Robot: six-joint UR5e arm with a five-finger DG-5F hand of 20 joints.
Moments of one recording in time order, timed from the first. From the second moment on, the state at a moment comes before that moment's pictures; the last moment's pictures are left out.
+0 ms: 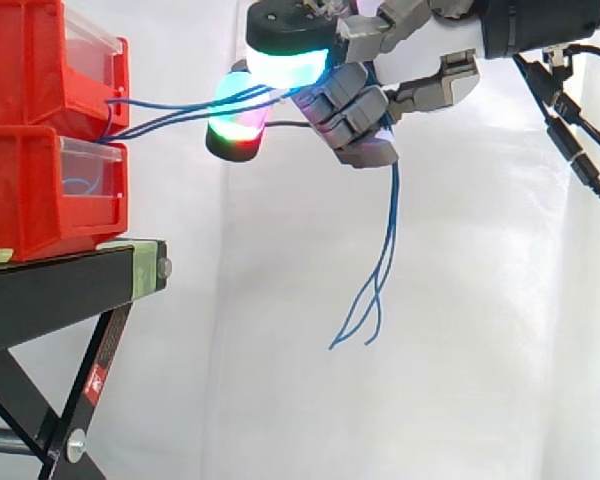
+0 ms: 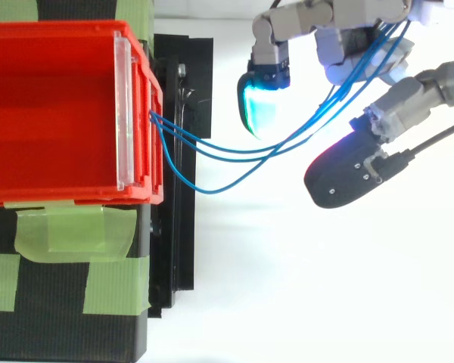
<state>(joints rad) 0.05 -1.89 -1.44 -3.13 -1.47 -0.60</state>
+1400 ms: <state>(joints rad) 0.05 -1.89 -1.44 -3.13 -1.48 -0.60</state>
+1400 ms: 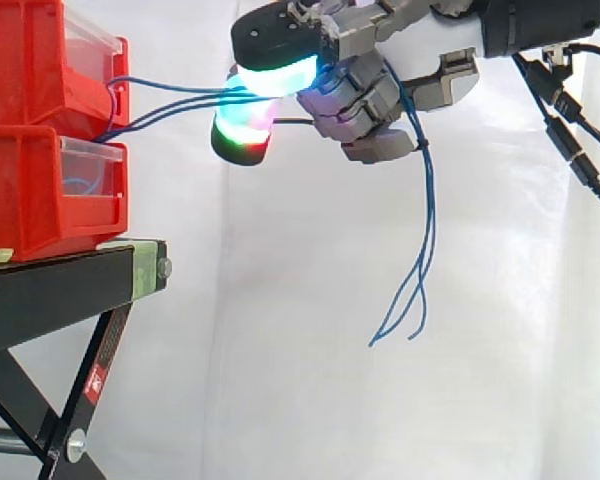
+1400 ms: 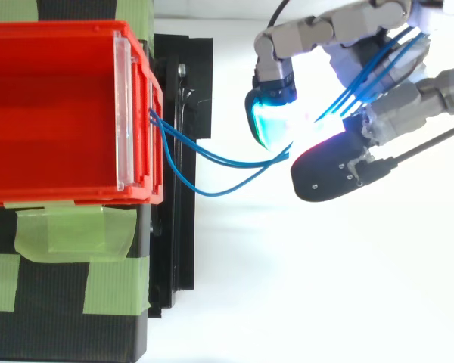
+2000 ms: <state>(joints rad) 0.05 -1.89 -1.44 -3.13 -1.48 -0.59</state>
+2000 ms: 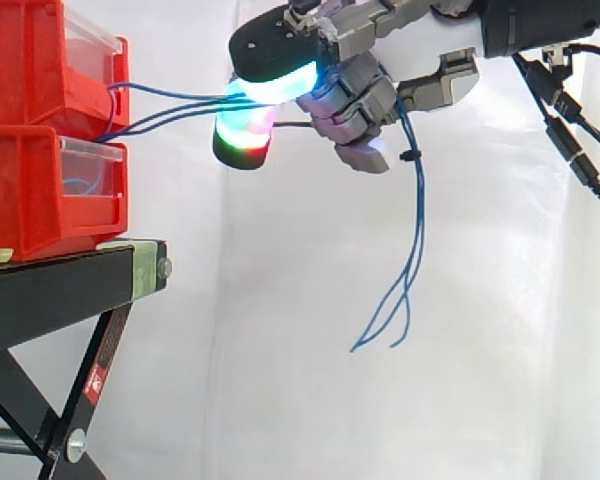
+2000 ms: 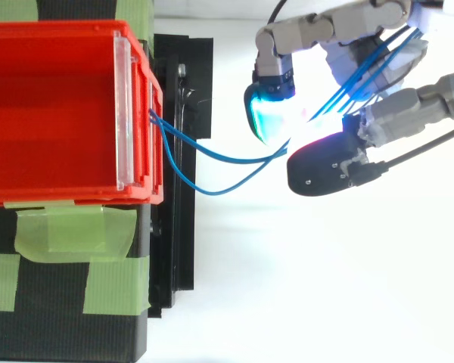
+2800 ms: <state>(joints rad) 0.05 -1.89 -1.44 -3.12 -1.48 -0.59</state>
